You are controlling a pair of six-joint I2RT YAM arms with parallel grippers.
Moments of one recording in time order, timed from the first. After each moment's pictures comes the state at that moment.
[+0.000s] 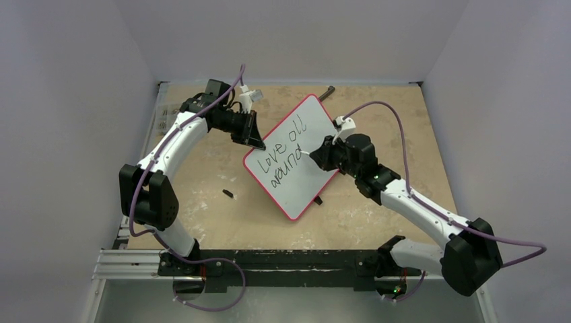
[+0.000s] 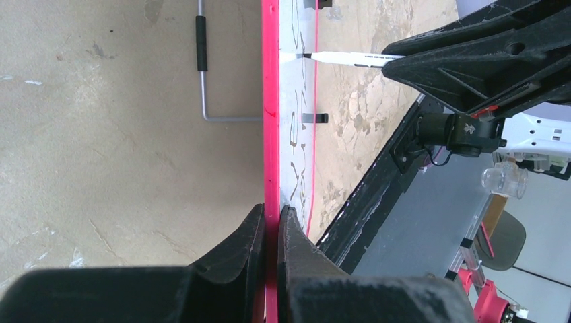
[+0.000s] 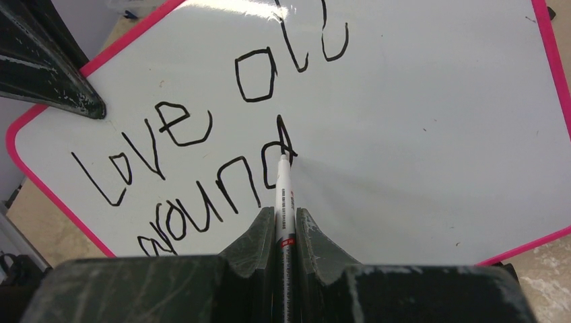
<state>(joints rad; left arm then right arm) -0.29 1.67 1.51 -0.86 0.77 -0.04 0.57 1.16 0.75 0.04 -0.06 0.39</state>
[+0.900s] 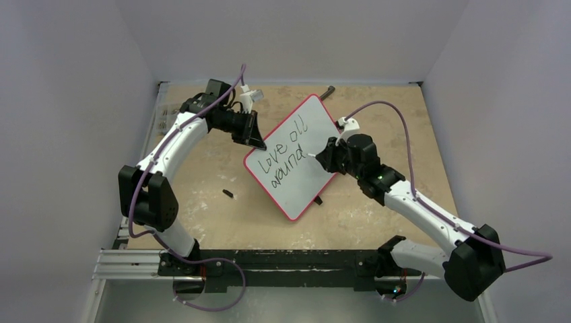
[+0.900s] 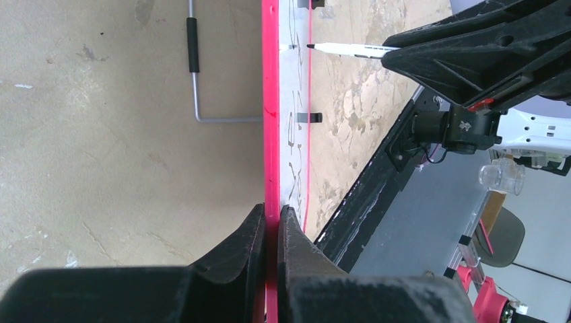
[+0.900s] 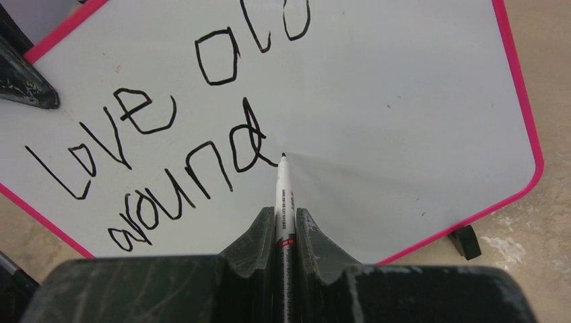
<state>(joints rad) -0.29 1.66 1.51 -0.86 0.77 -0.04 0.58 1.11 0.76 -0.09 0.01 0.37</state>
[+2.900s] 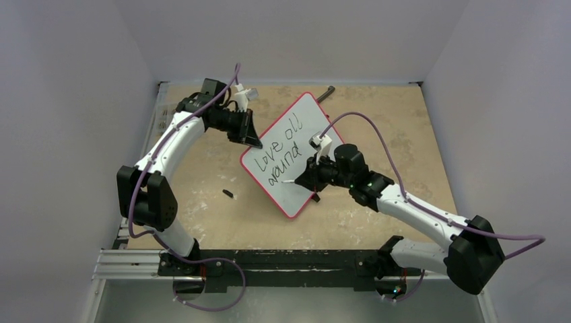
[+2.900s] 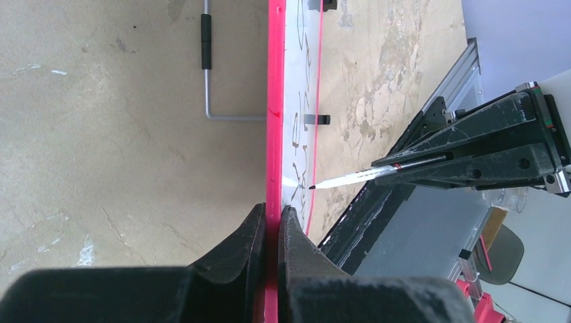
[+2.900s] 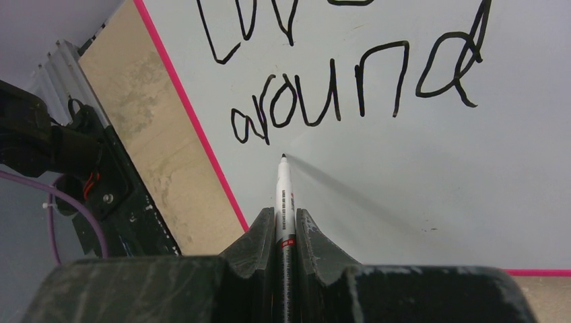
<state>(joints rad) -0.26 1.66 1.51 -0.87 0.73 -0.06 0.70 1.14 0.70 -0.03 -0.32 0.28</state>
